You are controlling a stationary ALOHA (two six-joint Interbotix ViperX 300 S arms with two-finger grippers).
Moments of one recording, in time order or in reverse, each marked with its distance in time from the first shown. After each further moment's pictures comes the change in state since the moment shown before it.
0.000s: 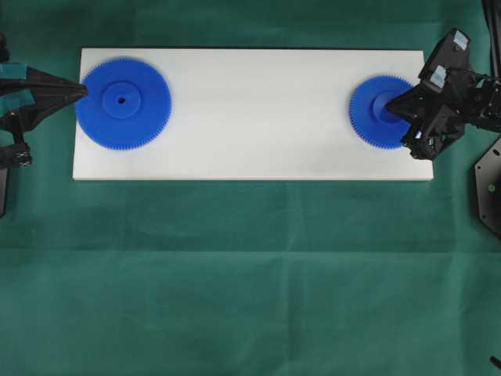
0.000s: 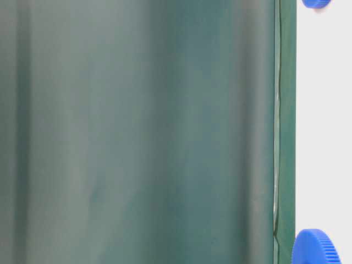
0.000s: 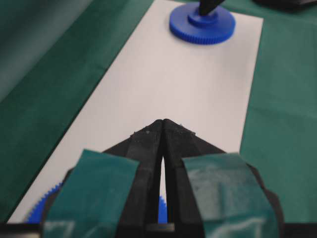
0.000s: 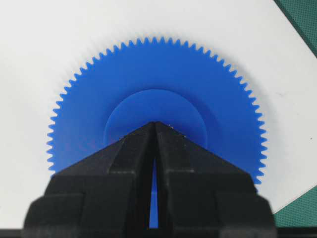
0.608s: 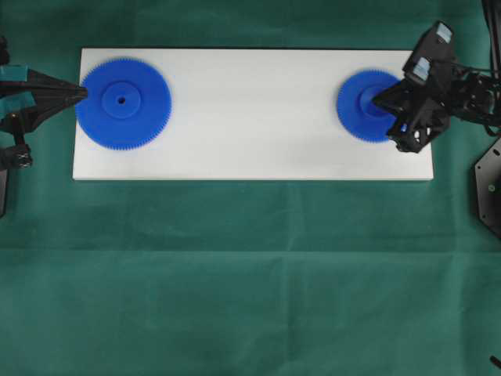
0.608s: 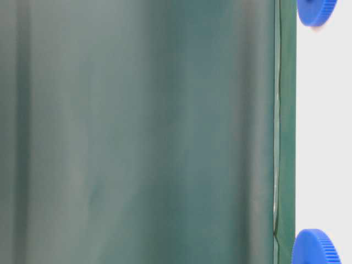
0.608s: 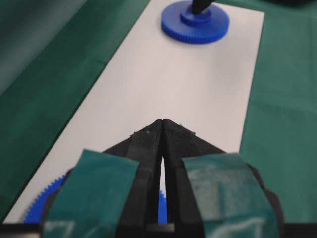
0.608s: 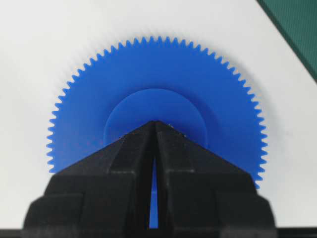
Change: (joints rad) left arm 0.000 0.000 0.009 0.000 0.002 0.000; right arm -0.002 0.114 -0.087 0.000 -0.009 -0.002
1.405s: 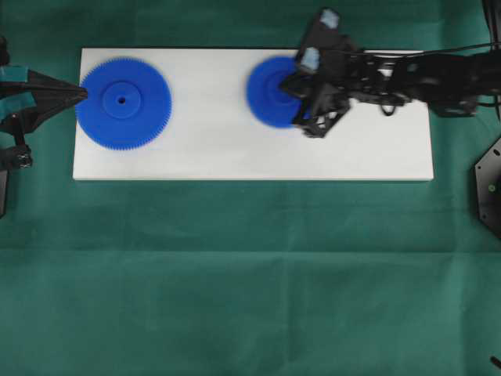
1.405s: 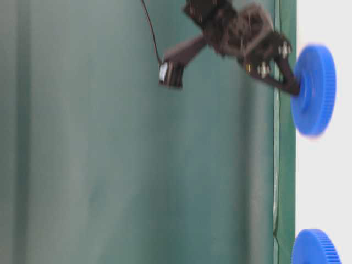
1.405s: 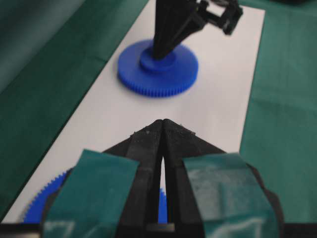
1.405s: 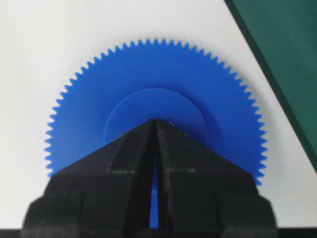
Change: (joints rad) left arm 0.000 -0.002 0.006 -0.002 -0.002 0.000; right arm 0.137 0.440 -0.465 -0.057 -0.008 -0.002
